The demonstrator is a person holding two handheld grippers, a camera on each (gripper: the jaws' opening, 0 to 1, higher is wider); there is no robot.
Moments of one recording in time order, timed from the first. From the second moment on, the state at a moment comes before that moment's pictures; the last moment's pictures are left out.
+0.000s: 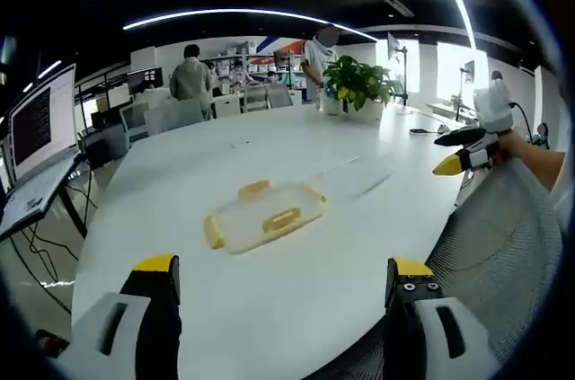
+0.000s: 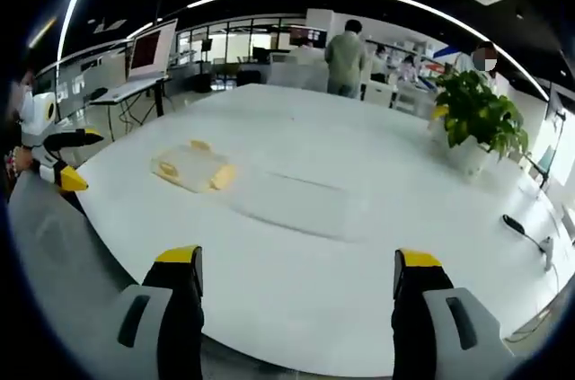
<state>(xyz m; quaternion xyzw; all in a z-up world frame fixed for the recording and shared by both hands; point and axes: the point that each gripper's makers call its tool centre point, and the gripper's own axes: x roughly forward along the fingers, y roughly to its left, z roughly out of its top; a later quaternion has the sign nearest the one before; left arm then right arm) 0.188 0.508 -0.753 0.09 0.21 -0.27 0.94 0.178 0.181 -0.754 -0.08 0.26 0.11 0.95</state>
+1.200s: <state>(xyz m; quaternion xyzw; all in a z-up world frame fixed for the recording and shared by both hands) 0.187 0.507 -0.754 0.10 0.22 -0.27 0.93 0.176 0.181 -0.758 -0.08 0.27 0.12 0.95</state>
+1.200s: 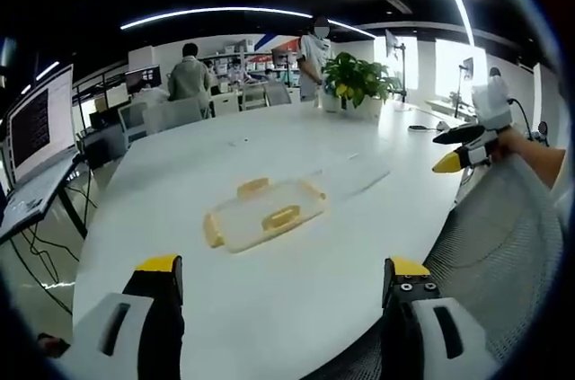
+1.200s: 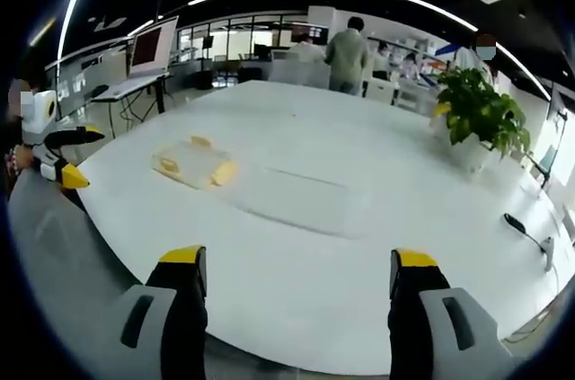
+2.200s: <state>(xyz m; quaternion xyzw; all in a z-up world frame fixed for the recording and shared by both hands) 0.186 0.503 -0.749 0.09 0.21 -0.27 0.93 0.176 0.181 -0.763 -0.08 0.29 0.12 0.95</state>
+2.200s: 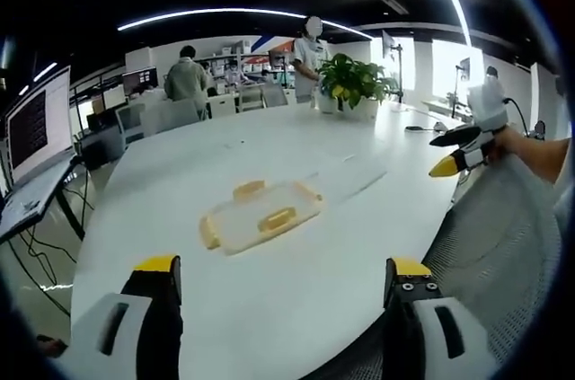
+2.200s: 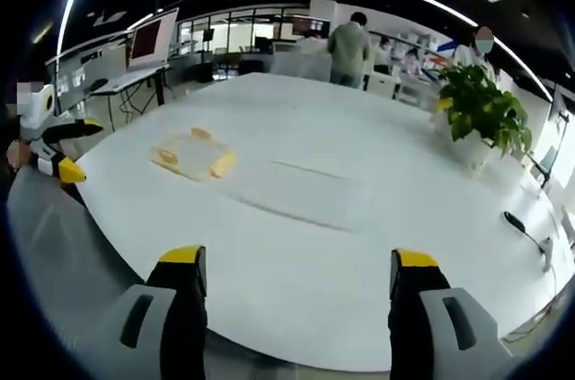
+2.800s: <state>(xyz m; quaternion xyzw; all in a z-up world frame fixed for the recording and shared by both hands) 0.187 0.504 -0.751 0.09 0.22 -0.27 0.93 0.178 0.183 -0.757 -0.08 0.28 0.12 0.95</state>
